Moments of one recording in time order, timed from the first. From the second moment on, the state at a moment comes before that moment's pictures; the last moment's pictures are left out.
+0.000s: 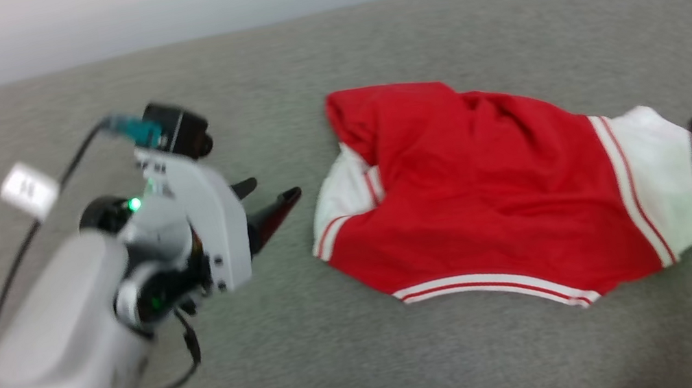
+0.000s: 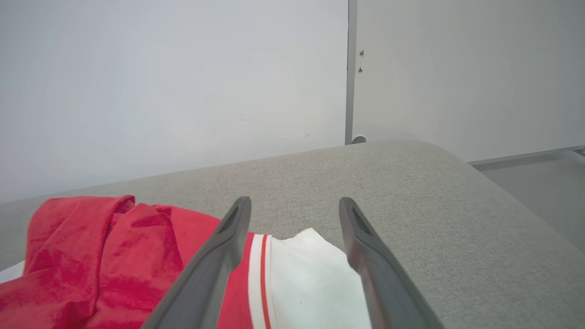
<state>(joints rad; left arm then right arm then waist) -0.79 0.49 -0.64 0.33 -0.97 -0.13 0.57 -0.27 -0.15 -0.16 0.17 0.30 0.13 -0.06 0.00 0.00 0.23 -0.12</state>
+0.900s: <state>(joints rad) -1.03 0.45 -0.76 0.66 -1.19 -0.13 0.75 -0.29 -0.12 -0.08 0.12 0.25 0.13 -0.08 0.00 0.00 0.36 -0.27</state>
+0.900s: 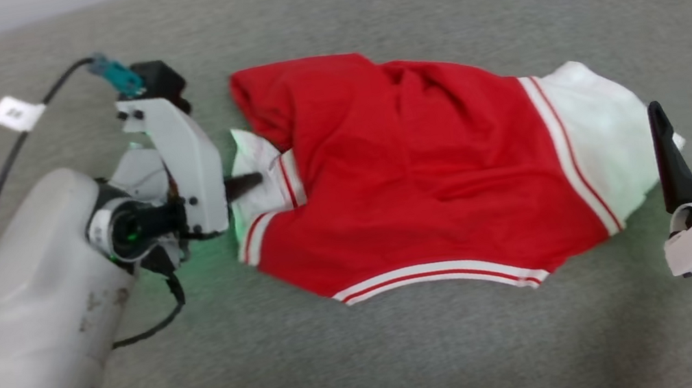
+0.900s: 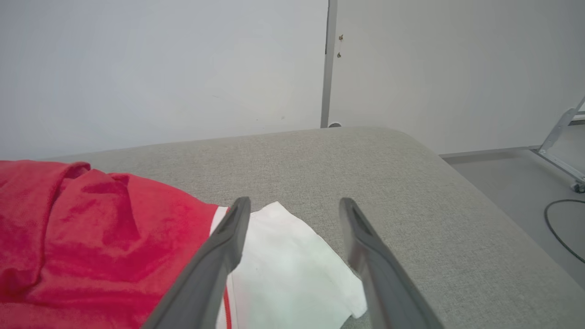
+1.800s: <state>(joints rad) -0.78 0.56 -0.67 0.81 -1.25 -0.11 0.35 -0.22 -0.20 -0.06 0.01 0.24 0.13 0.06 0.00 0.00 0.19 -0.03</state>
